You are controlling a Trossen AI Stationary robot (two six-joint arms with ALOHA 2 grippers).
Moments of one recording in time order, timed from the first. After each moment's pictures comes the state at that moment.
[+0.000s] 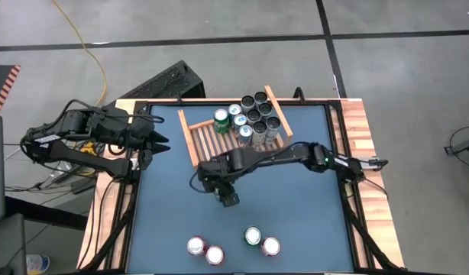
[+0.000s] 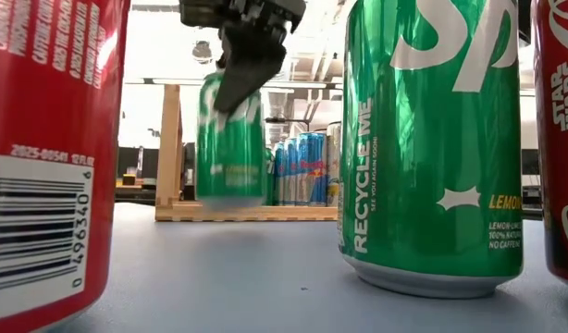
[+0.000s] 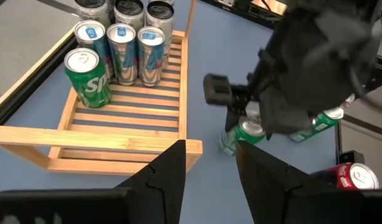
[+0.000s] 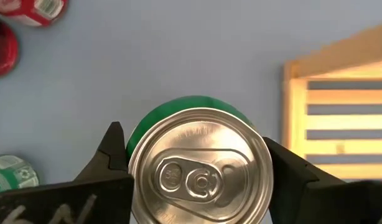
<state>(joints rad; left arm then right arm) 0.00 0.87 1.34 -1.04 -0.12 -0.37 0.12 2.36 2.35 -1.19 -0.04 -0.19</state>
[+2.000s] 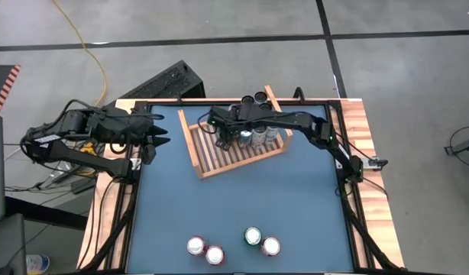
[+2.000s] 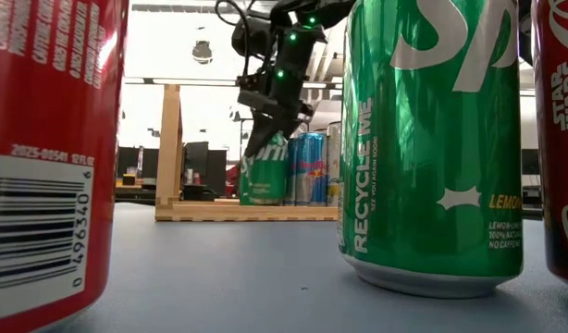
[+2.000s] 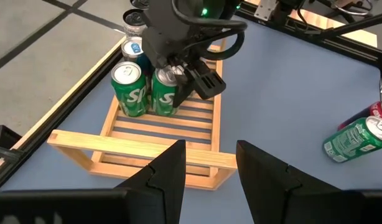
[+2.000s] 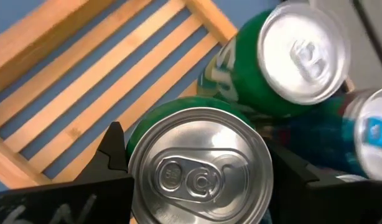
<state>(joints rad) 0.00 0.87 1.34 -1.04 -0.28 -0.35 -0.23 2.26 2.15 -1.03 0.29 0.15</state>
